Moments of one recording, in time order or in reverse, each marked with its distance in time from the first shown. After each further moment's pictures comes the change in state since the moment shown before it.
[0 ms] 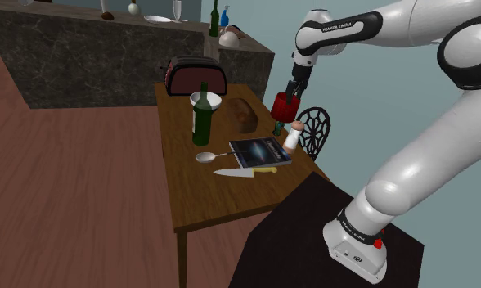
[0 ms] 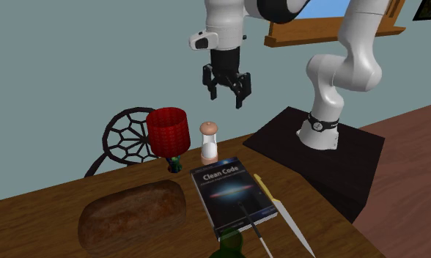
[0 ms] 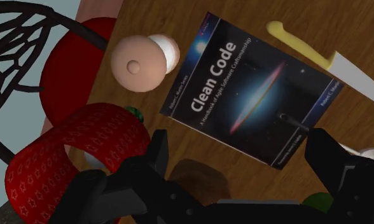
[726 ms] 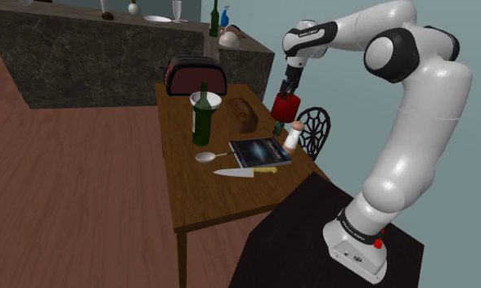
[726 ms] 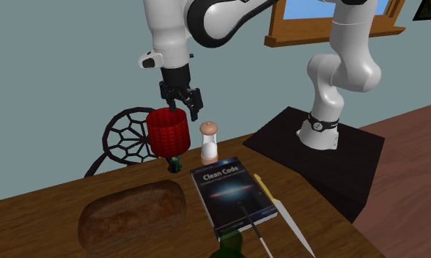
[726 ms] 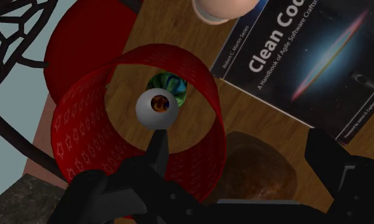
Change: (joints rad) arm -0.091 0.412 -0.060 0.385 0.142 0.009 -0.220
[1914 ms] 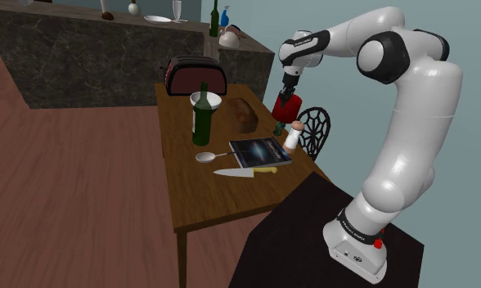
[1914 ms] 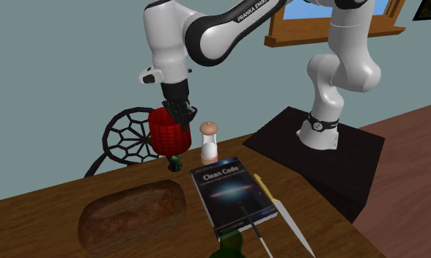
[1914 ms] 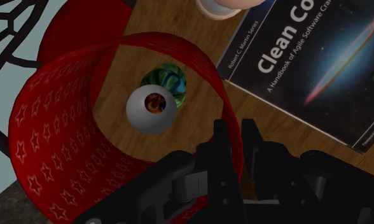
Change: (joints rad) arm -0.008 0.054 0.006 -0.027 0.020 0.078 -0.015
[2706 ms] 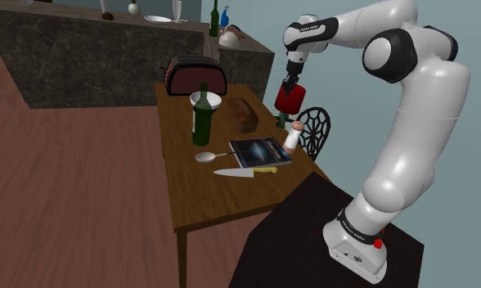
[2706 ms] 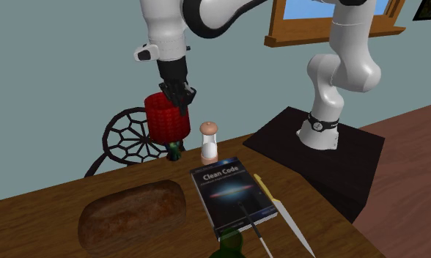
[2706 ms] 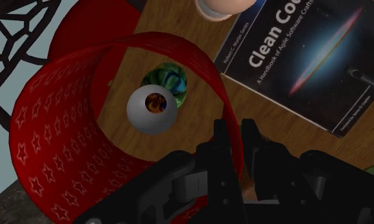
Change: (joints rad) arm 0.002 -0.043 -0.006 0.092 -0.016 -0.133 0.010
